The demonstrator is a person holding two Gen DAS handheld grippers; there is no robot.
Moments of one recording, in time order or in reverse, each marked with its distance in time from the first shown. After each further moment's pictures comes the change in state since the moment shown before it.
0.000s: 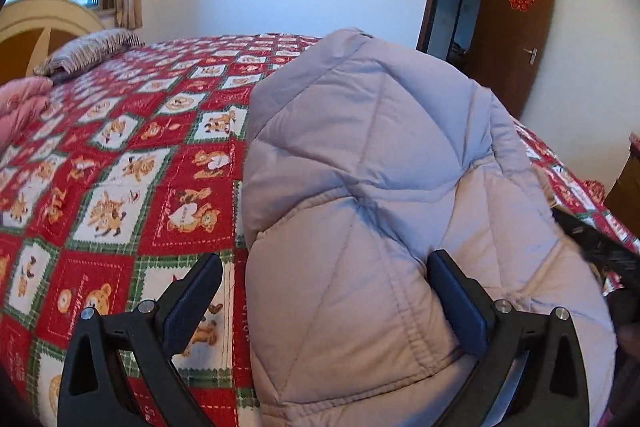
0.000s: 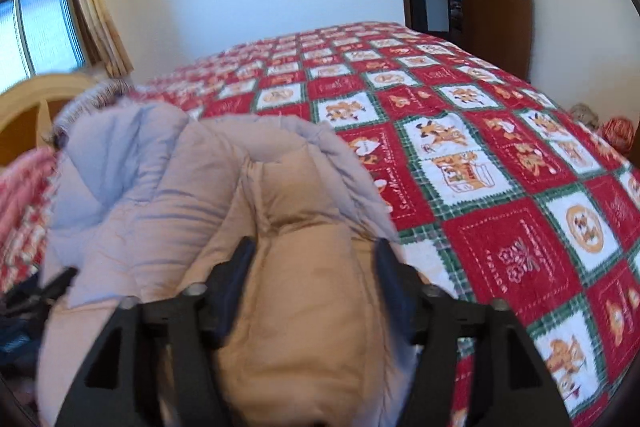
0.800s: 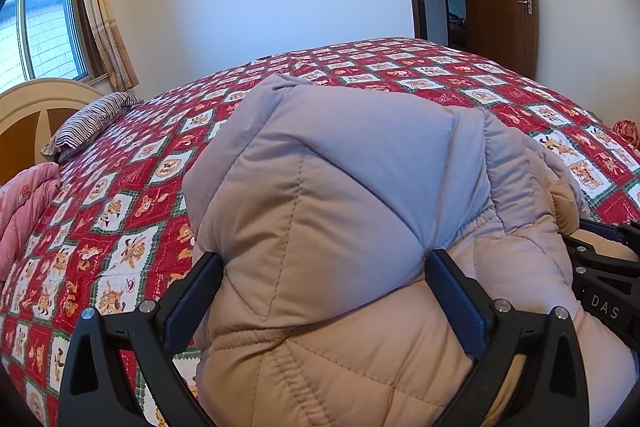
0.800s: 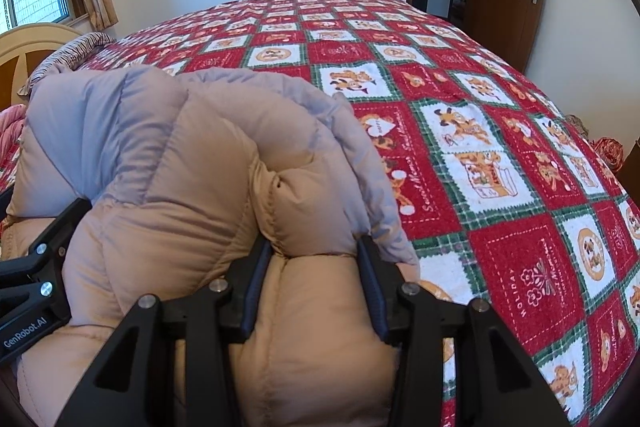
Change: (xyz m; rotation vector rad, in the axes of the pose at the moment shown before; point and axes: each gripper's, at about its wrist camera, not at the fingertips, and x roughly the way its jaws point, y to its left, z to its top) left arm 0.047 -0.054 0.036 0.219 -0.021 0.154; right arm 0.050 0.024 0.008 -0.119 0.158 -0.105
